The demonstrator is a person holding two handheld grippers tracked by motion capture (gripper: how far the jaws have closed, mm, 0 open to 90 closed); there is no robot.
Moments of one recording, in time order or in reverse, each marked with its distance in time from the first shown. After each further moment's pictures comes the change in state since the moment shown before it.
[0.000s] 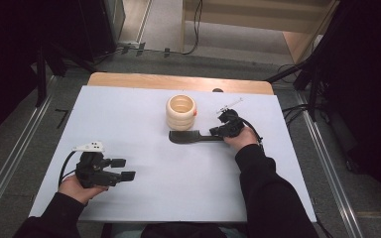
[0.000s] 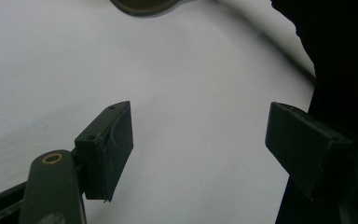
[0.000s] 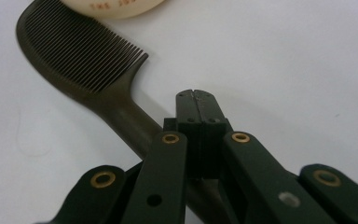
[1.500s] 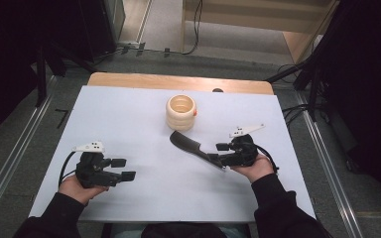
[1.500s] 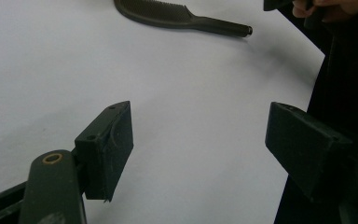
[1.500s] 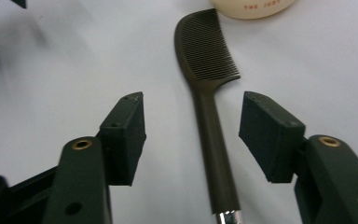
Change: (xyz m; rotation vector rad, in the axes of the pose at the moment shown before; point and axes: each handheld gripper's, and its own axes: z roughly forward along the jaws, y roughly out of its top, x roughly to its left) left arm -0.002 0.001 0.000 -0.006 0.001 0.008; right arm 0.070 -0.071 -0.067 -0.223 0.148 -0.061
